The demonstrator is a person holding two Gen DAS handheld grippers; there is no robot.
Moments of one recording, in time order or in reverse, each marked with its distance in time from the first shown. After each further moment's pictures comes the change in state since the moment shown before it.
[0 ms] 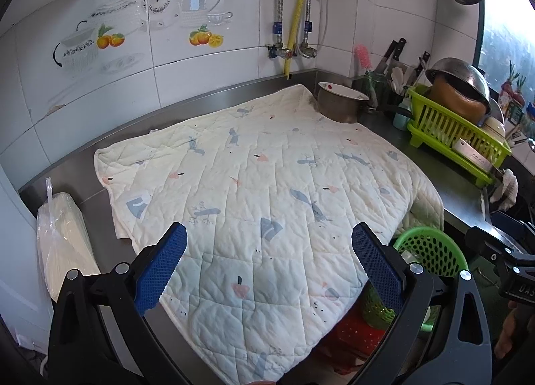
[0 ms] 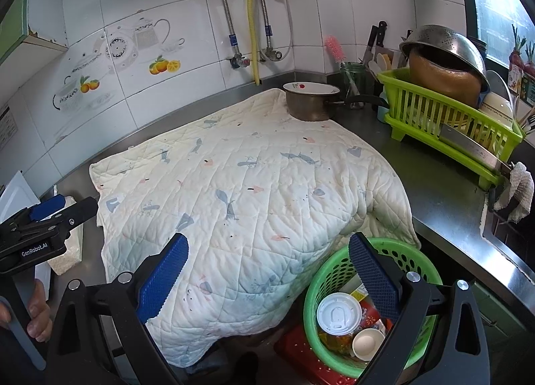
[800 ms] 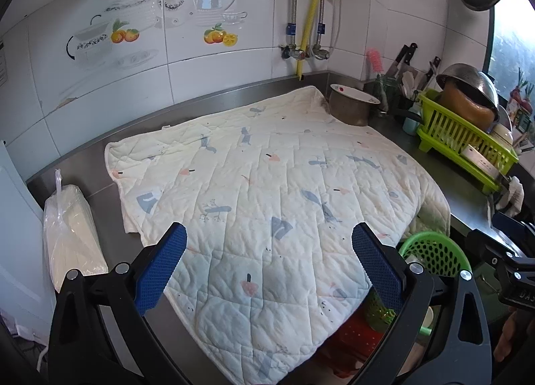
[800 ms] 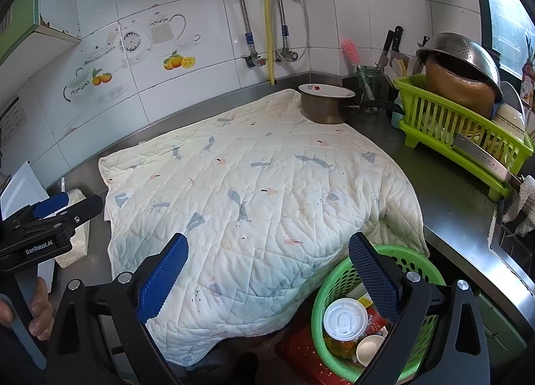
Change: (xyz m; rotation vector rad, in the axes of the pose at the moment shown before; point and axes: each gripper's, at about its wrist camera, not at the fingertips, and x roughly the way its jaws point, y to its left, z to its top) left arm -0.005 0.002 -0.003 -0.037 -0.003 0.044; right arm 0.004 0.007 0.003 -0.046 0.001 0.044
